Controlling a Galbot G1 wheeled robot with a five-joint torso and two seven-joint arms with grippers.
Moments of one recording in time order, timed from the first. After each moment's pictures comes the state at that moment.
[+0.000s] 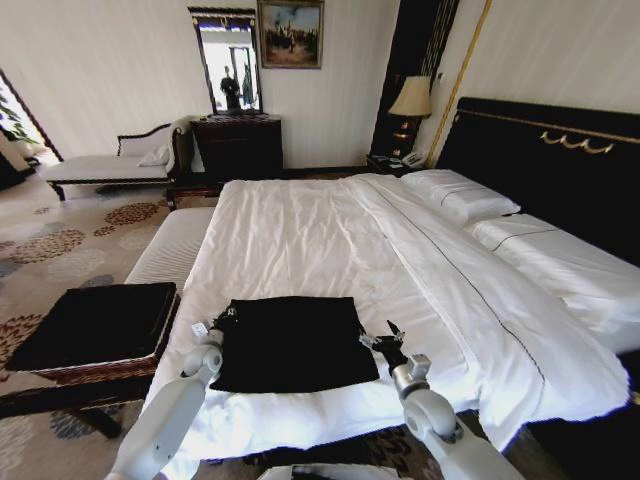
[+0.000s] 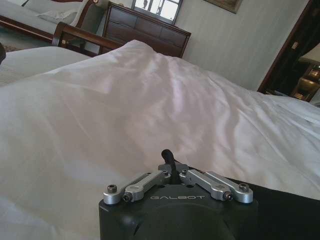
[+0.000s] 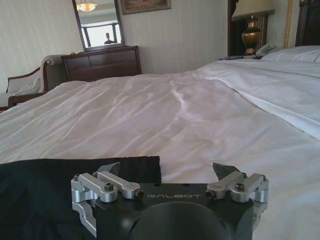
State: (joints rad) left arm 1.01 -1.10 -0.25 -1.41 -0.88 0.01 -0.18; right arm -1.36 1.03 0.25 1.89 0.62 -0.07 0.30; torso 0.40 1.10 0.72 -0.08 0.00
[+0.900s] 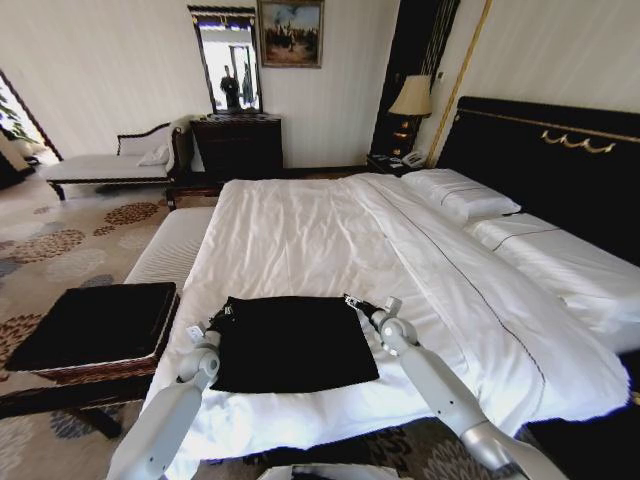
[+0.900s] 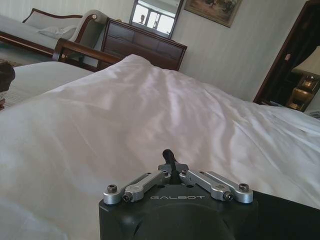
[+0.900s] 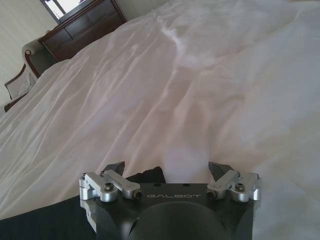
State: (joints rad) left arm 1.06 -1.10 -0.29 -1.47 -0.84 -0.02 -0.16; right arm -0.78 1.14 0.11 1.29 1.07 -0.28 0.16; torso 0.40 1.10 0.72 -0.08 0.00
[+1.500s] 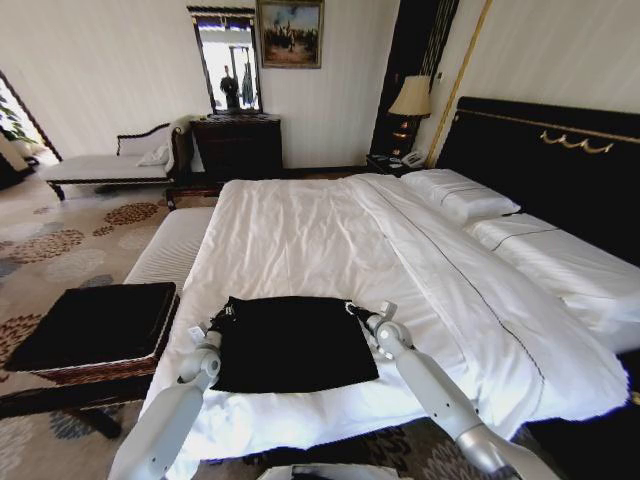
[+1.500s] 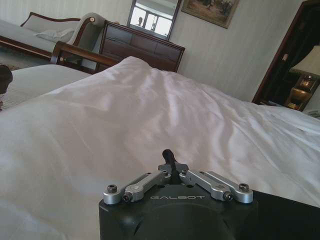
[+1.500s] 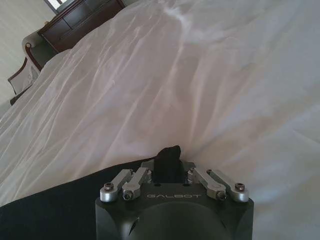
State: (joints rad) left arm 1.06 -1.11 -0.30 -1.46 -0.82 -0.03 -0.15; right arm -0.81 1.16 0.10 1.34 1.12 -0.31 0.20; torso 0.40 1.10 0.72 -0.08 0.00
